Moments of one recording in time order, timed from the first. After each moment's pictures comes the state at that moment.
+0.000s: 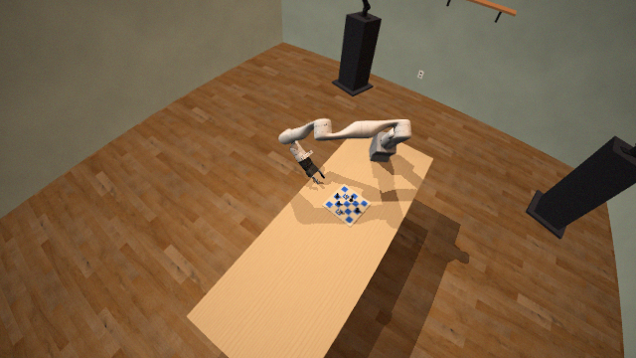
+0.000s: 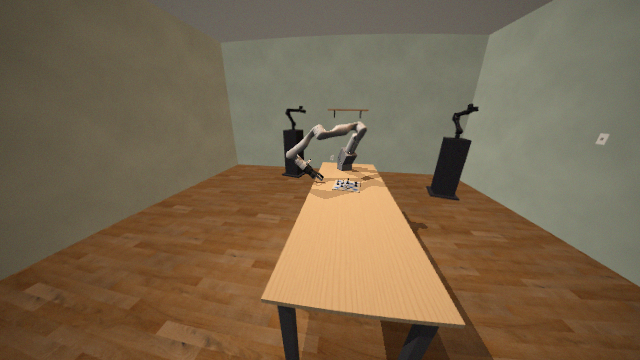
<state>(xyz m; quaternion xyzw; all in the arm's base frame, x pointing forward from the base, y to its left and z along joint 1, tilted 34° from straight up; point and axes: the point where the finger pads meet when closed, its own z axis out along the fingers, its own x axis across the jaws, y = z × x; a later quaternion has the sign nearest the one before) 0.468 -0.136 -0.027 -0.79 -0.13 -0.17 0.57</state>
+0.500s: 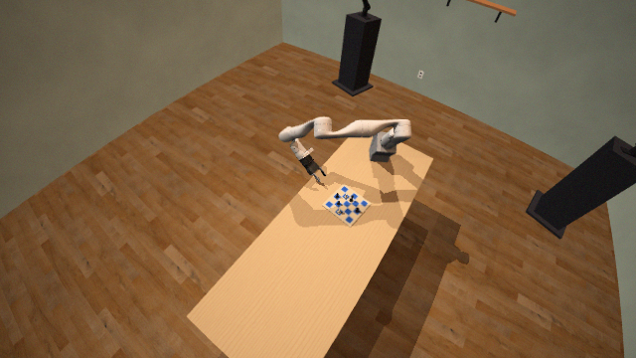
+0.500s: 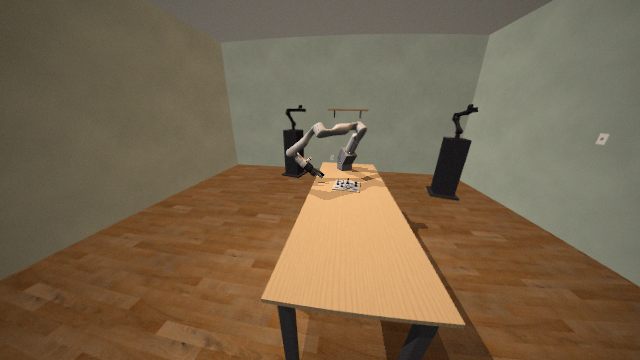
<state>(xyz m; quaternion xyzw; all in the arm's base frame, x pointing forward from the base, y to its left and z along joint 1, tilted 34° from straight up) 0.455 -0.141 -0.012 -0.79 -0.13 -0.17 0.58</state>
